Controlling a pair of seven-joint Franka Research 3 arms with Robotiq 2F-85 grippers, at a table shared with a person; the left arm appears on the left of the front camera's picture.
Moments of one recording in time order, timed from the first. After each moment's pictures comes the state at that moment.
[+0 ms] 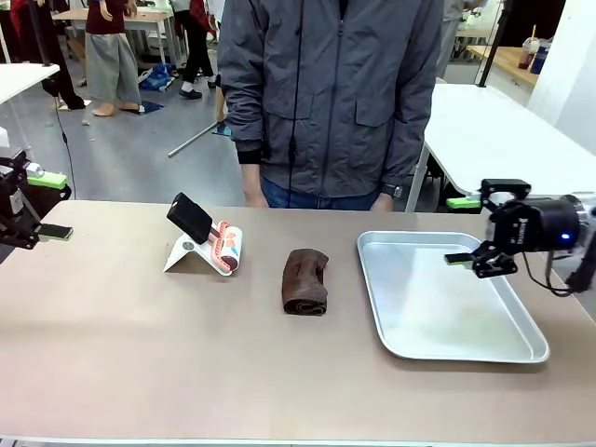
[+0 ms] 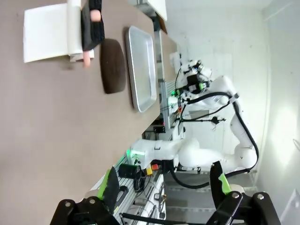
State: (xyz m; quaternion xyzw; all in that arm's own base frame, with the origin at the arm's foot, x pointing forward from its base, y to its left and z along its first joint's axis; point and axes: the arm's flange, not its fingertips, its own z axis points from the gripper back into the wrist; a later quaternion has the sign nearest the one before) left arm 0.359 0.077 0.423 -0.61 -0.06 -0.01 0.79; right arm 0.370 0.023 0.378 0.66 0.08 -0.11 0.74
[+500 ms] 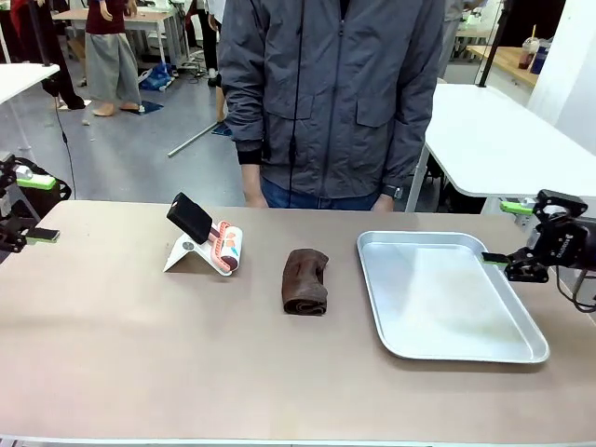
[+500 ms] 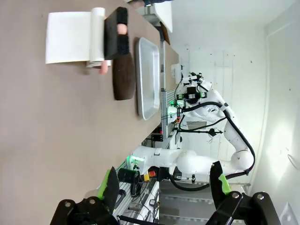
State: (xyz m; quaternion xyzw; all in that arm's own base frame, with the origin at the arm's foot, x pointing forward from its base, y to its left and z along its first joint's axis) left arm 0.367 0.105 0.409 -0.61 -0.05 0.03 0.79; right arm 0.365 -0.051 0.344 0.71 -0.02 -0.11 0.69
